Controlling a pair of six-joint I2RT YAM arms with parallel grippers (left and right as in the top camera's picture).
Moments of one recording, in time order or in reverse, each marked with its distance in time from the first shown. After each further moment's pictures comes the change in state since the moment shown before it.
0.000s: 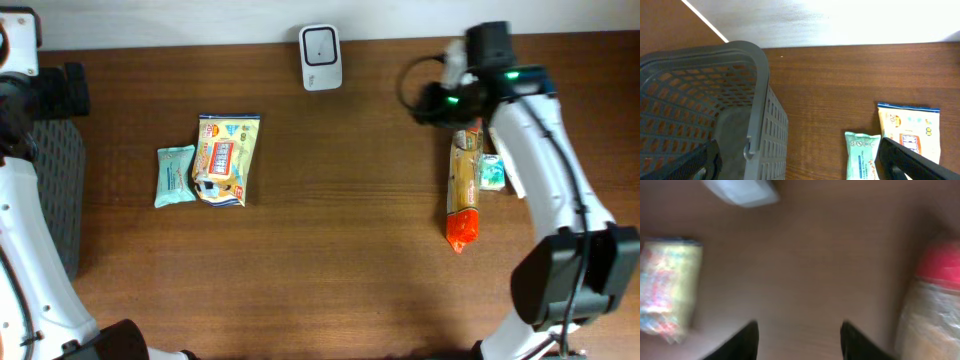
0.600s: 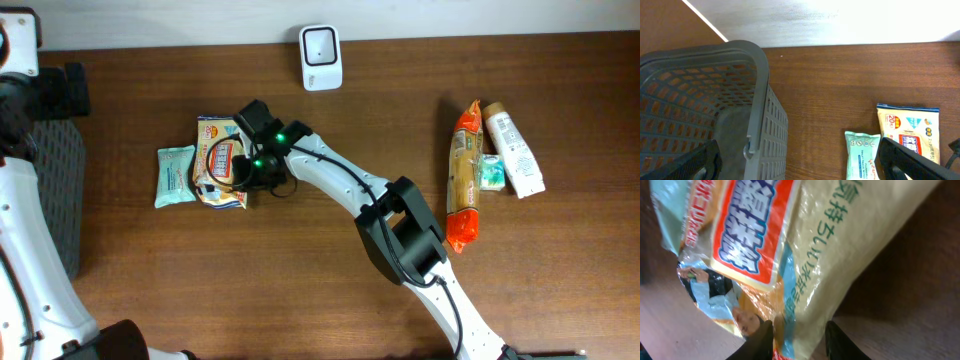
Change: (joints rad) left arm 0.000 0.000 0.000 -0.001 0.001 0.000; right arm 0.604 0.656 0.417 0.112 -0.148 0.269
